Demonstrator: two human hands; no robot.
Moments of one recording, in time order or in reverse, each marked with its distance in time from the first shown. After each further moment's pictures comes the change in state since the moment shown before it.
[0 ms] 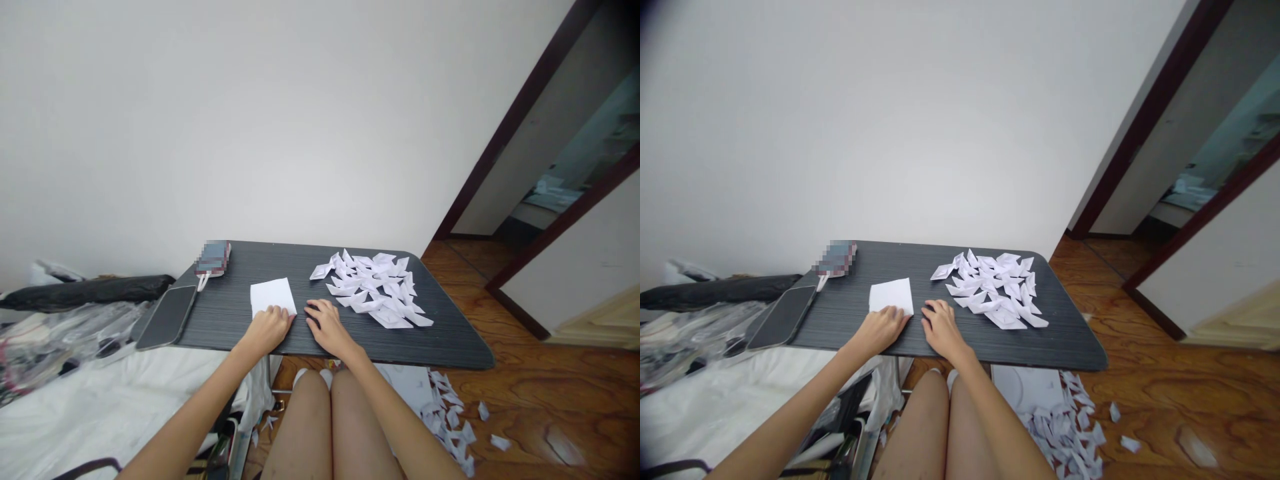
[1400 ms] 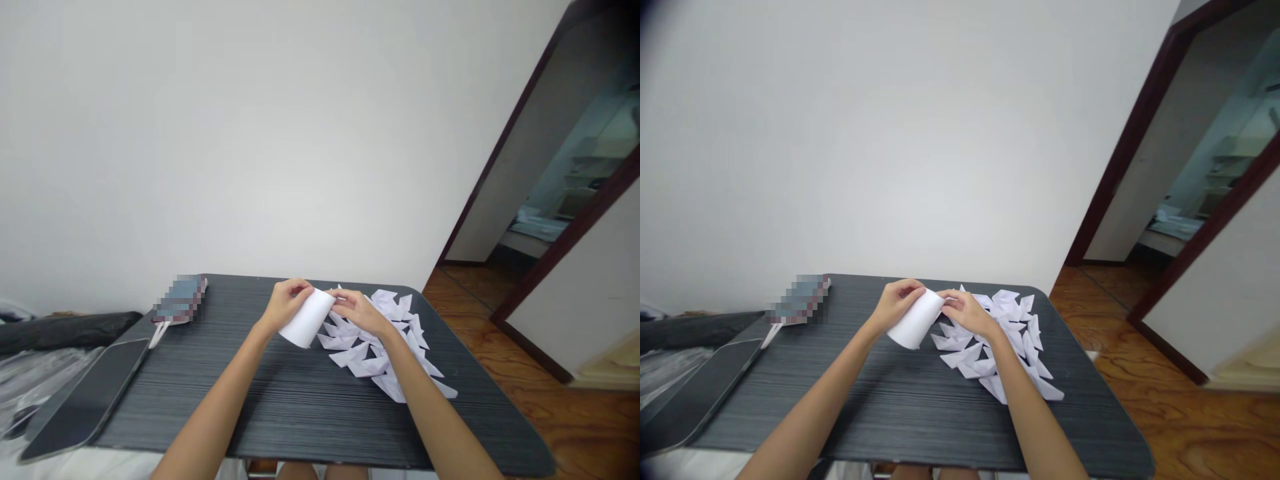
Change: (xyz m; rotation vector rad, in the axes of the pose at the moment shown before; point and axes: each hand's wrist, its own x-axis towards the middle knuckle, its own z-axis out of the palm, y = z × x) left_hand 0.155 -0.010 -0.035 -1.135 0.529 0.073; right_hand 0.100 0.053 -0.108 0.757 -0.177 0.031
